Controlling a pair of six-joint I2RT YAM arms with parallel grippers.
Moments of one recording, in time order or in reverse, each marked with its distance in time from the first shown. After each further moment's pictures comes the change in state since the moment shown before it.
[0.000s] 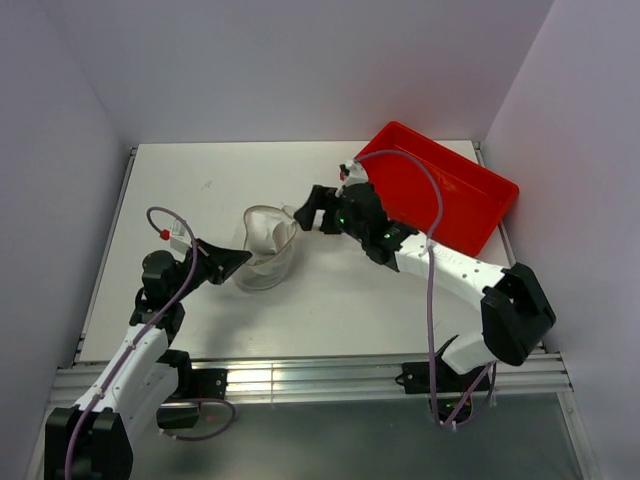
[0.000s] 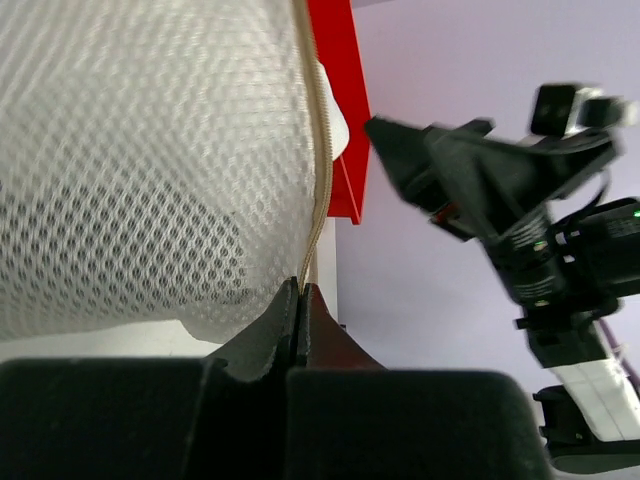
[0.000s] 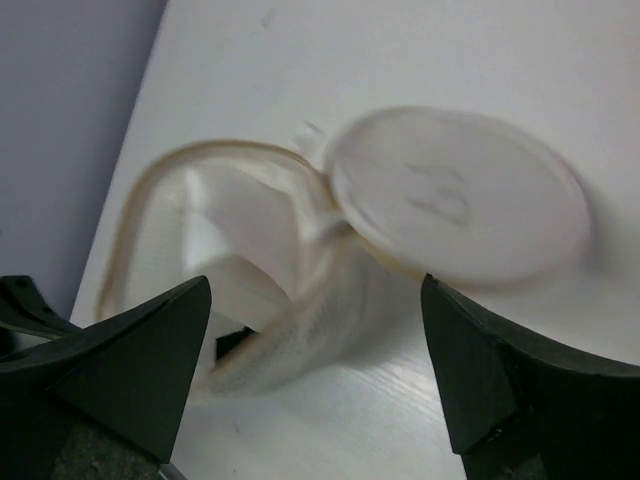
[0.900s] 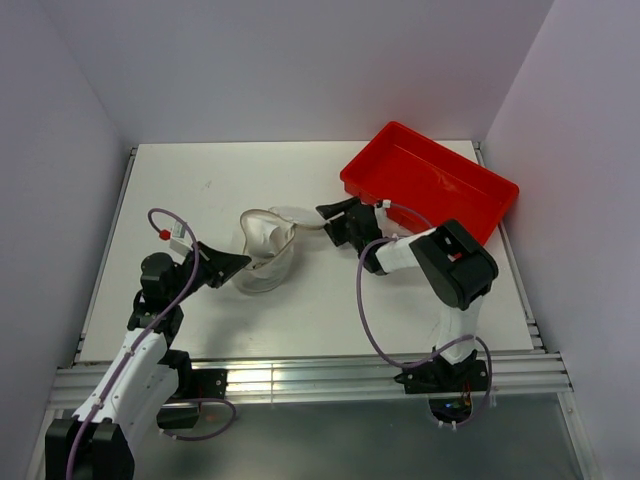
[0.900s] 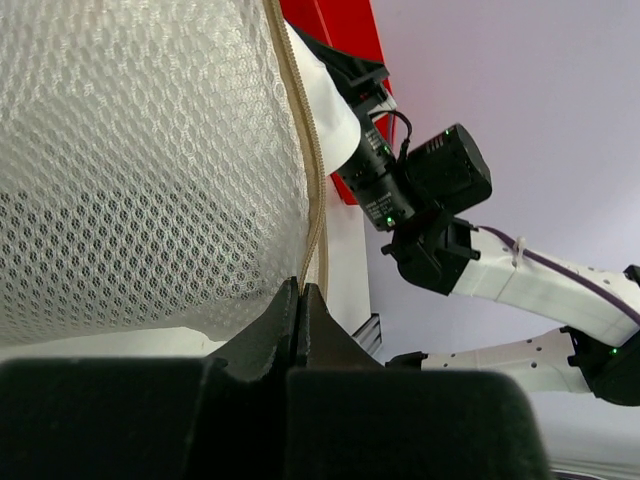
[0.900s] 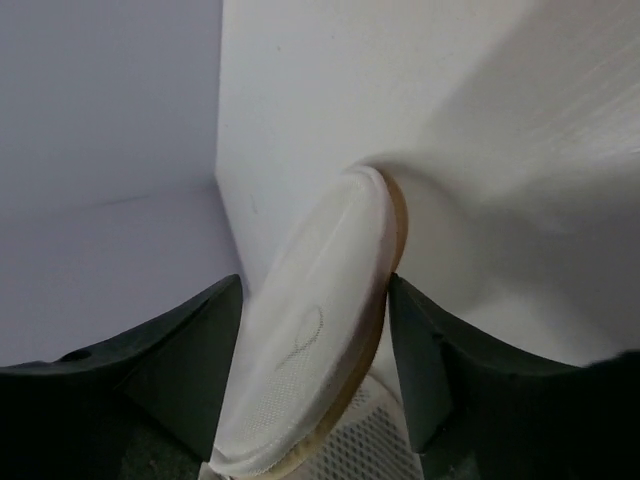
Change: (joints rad) left arm 0.009 -0.050 0.000 -0.072 0.018 0.105; right arm -0.175 0.375 -0.282 0.625 0.097 0.853
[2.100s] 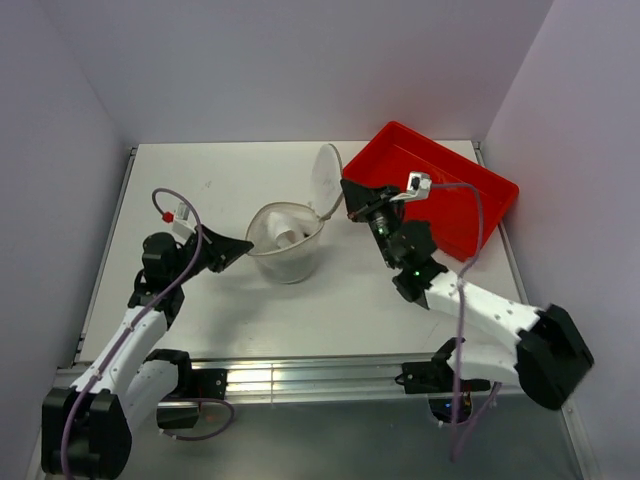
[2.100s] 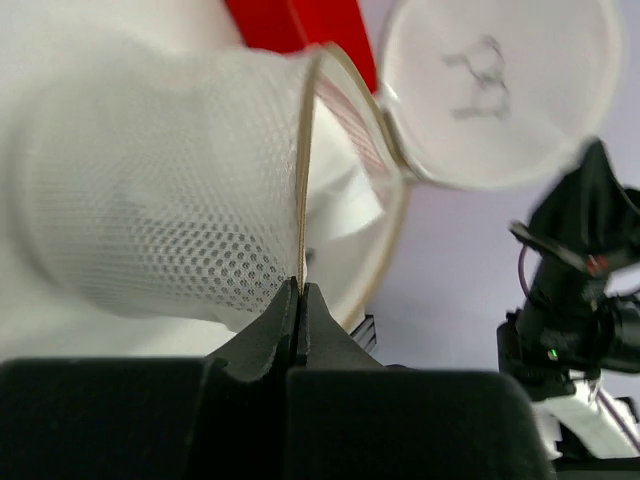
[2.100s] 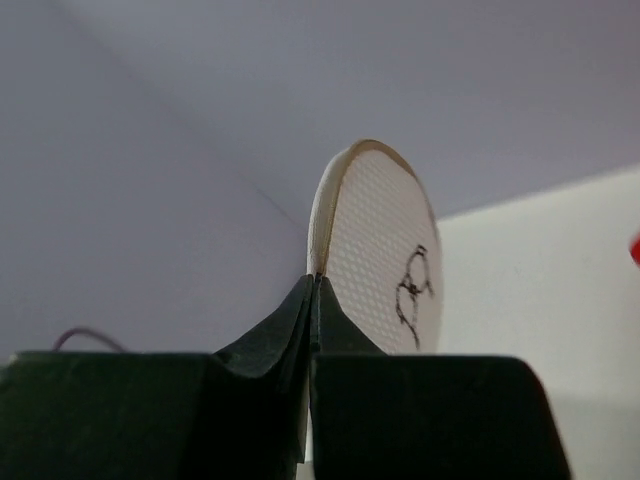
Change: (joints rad) left arm -0.008 0.151 0.117 0.002 0.012 0.025; right arm 0.104 -0.639 -0.155 0.152 0.159 -0.735
